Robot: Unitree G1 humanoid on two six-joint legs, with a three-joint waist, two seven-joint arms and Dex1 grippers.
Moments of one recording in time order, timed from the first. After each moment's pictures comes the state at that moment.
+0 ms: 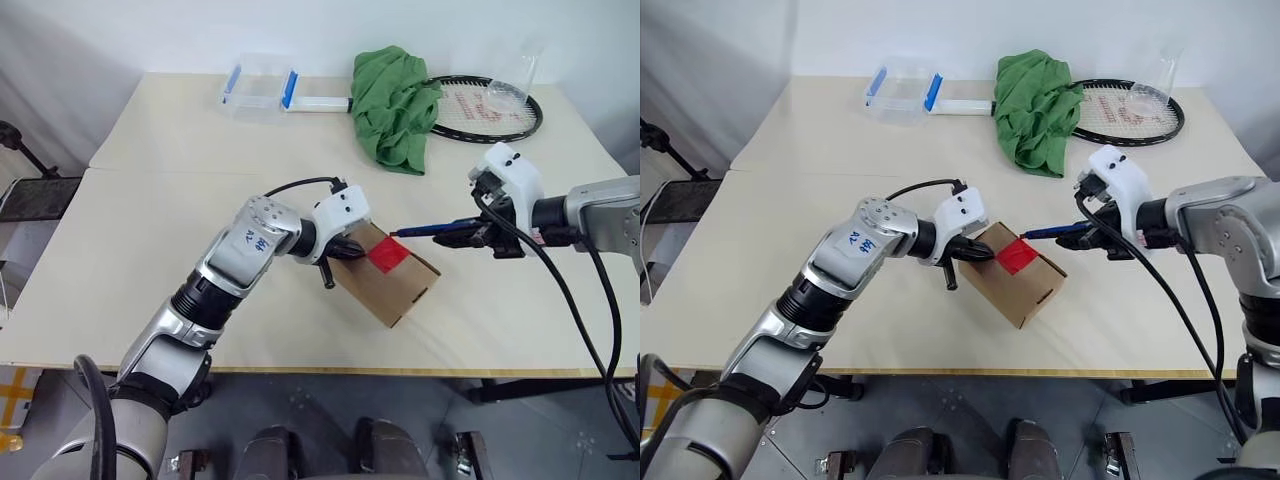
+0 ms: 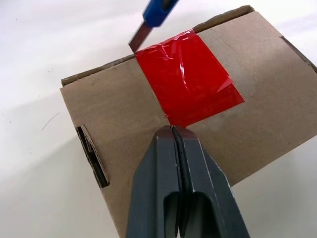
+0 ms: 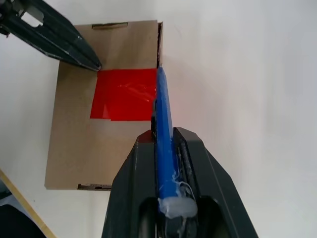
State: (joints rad) left arm -0.96 0.35 -0.43 0.06 -0.08 0.89 -0.87; right arm -0.89 -0.98 0.05 -0.27 0.63 1.49 0.79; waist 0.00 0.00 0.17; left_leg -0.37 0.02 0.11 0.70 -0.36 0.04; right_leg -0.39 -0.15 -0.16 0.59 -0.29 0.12
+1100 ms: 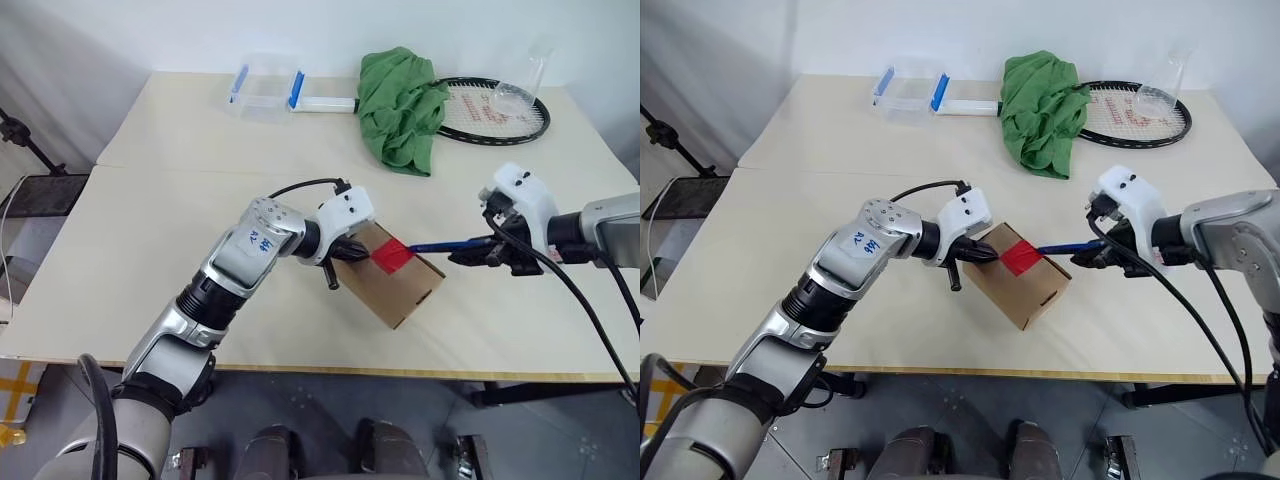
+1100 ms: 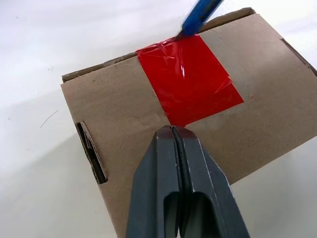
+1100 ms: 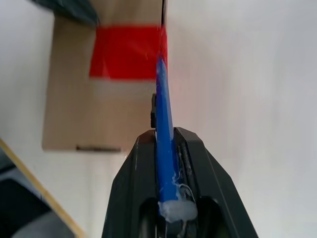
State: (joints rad) left arm -0.96 0.33 -0.43 0.07 -0.08 0.89 -0.86; right arm -0.81 -1.09 0.07 -0.33 0.68 1.51 0.82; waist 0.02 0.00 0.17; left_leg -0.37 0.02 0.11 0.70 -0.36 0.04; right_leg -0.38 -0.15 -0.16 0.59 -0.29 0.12
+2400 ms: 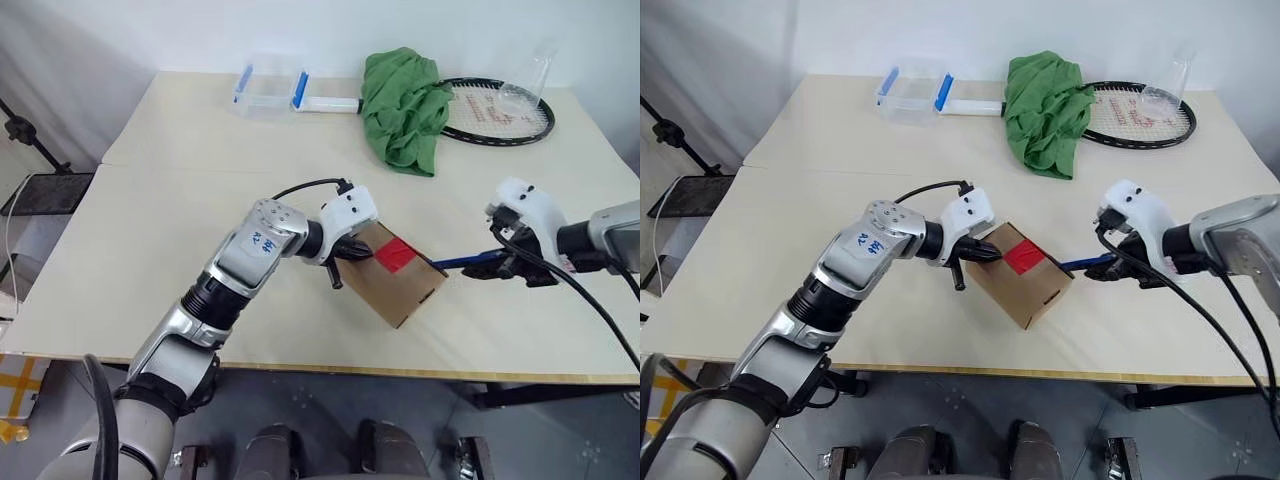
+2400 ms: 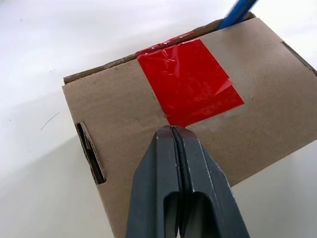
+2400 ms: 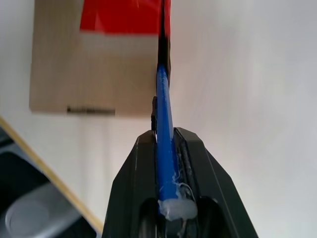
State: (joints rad) left arm -0.96 0.30 -0.42 0.12 -0.08 0.85 -0.84; right arm -0.78 -1.23 0.14 -0.33 0.66 1.46 0.92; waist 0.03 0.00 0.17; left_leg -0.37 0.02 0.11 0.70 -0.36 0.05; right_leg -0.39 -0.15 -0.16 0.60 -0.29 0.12
